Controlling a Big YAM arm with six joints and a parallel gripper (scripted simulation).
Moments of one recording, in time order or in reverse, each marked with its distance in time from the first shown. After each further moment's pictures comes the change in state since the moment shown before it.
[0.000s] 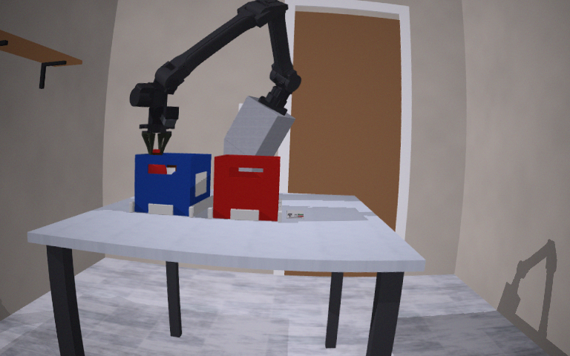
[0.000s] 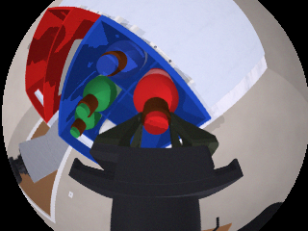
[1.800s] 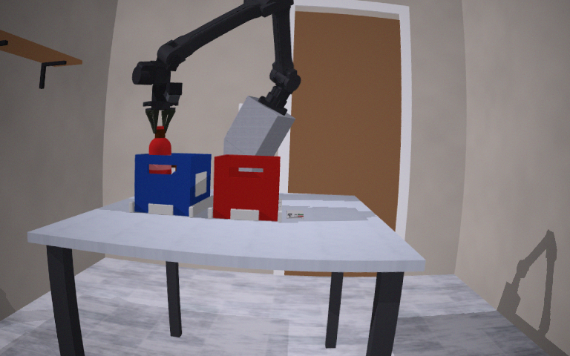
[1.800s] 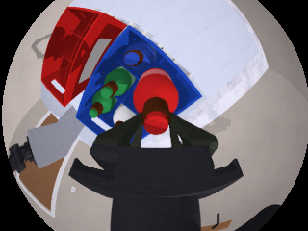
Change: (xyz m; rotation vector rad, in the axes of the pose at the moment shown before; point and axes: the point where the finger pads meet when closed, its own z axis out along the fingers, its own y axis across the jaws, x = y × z) arm -0.001 0.011 -0.072 -0.039 0.006 0.009
